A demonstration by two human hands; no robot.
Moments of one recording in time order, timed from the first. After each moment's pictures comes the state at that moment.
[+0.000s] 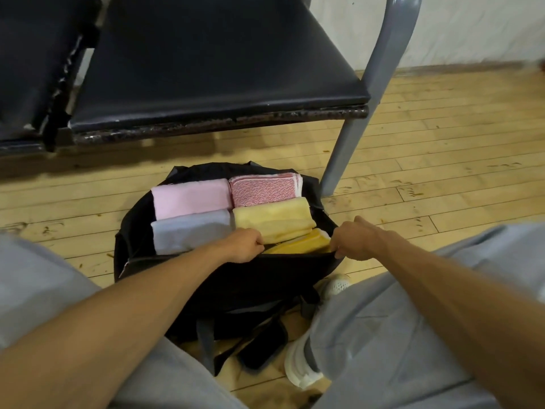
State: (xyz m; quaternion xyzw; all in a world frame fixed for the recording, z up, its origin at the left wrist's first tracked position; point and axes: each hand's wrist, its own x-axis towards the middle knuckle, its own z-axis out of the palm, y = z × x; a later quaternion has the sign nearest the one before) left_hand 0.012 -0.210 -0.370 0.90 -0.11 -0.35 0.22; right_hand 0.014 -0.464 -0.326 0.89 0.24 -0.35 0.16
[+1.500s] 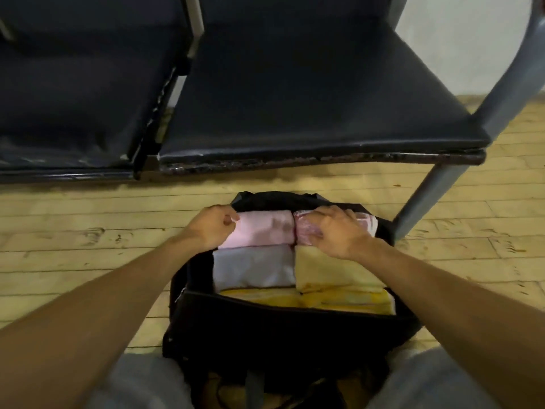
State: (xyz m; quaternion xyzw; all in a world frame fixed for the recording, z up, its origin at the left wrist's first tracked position) left_hand 0.077 -0.040 -0.344 0.95 0.07 -0.14 0.26; right_hand 0.104 -0.312 -0.333 0.95 0.24 -0.18 -0.05
